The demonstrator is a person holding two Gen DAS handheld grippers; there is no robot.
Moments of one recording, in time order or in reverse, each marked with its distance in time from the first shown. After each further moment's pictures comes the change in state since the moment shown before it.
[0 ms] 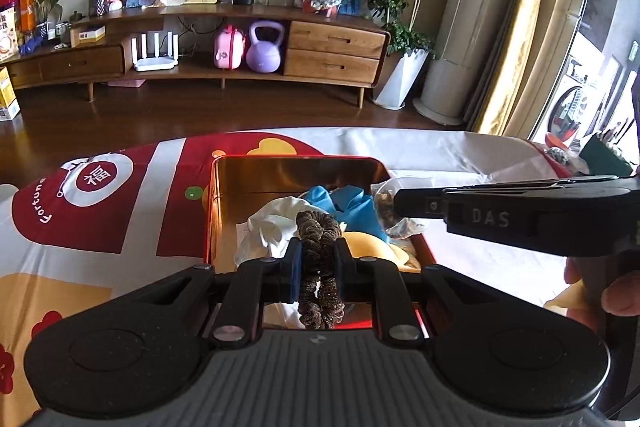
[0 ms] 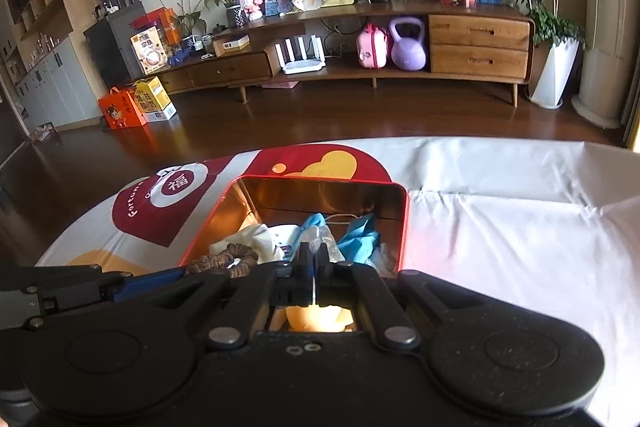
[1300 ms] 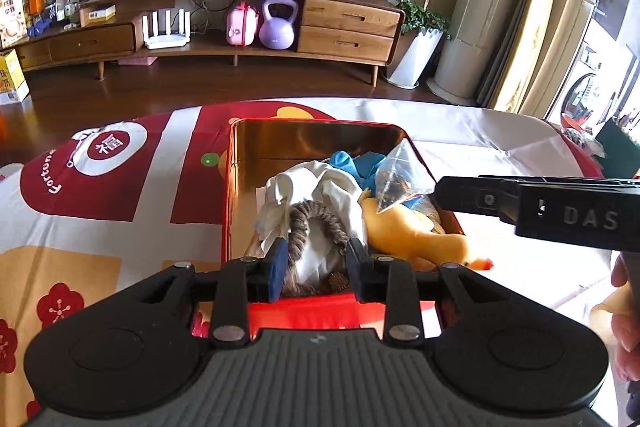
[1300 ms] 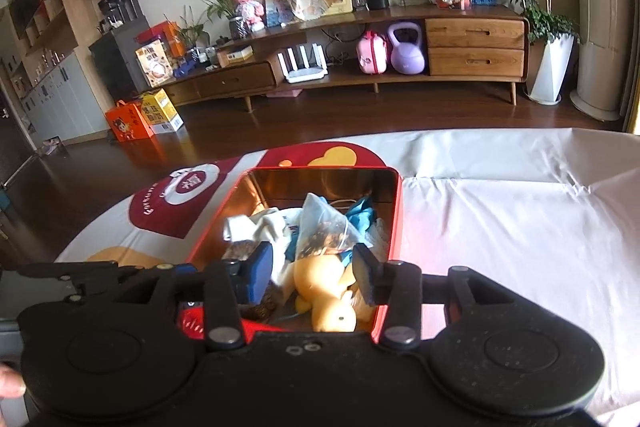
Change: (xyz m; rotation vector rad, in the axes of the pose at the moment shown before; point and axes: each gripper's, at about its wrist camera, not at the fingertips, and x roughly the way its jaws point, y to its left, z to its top) left arm -0.001 0.010 -0.013 -0.007 0.061 0.033; right arm -0.043 -0.004 -0.021 0.023 -0.039 0.030
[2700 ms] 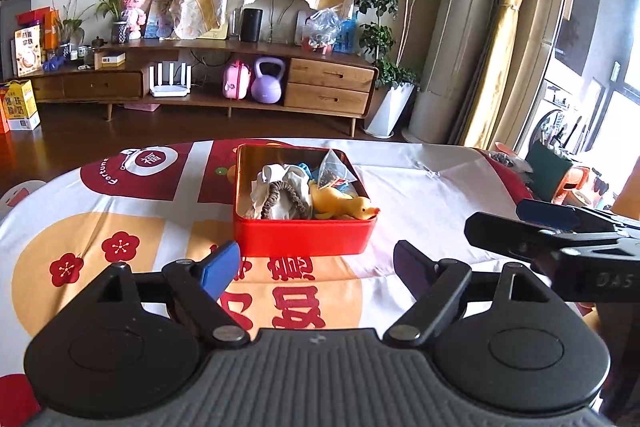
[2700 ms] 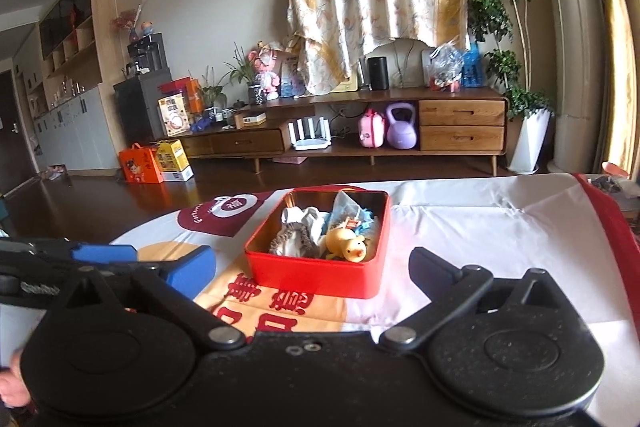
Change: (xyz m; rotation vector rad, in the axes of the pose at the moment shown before) left arm -0.175 -0.029 -0.080 -0.003 -0.181 -0.040; right arm -0.152 0.049 -0.092 -0.085 -0.243 -0.043
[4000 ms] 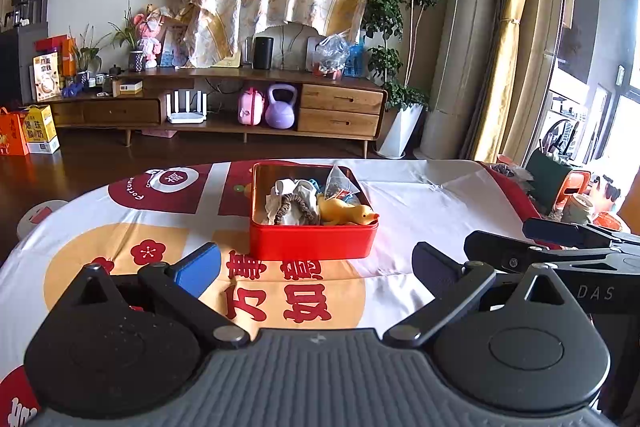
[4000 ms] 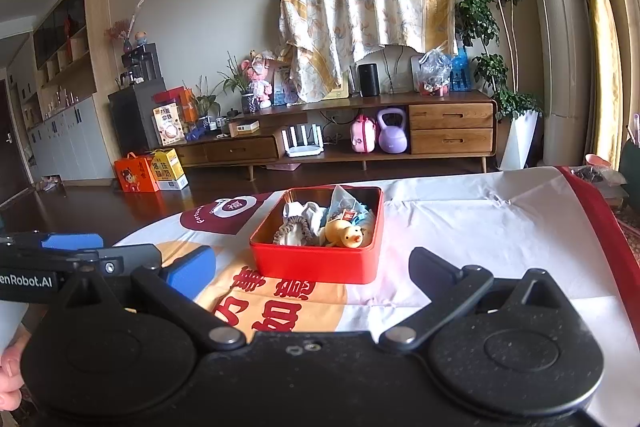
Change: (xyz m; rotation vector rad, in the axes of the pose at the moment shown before) left arm -0.051 -0.016 -0.017 0.022 -0.081 0.061; right arm -0.029 0.007 -0.022 0.022 -0.032 -0.022
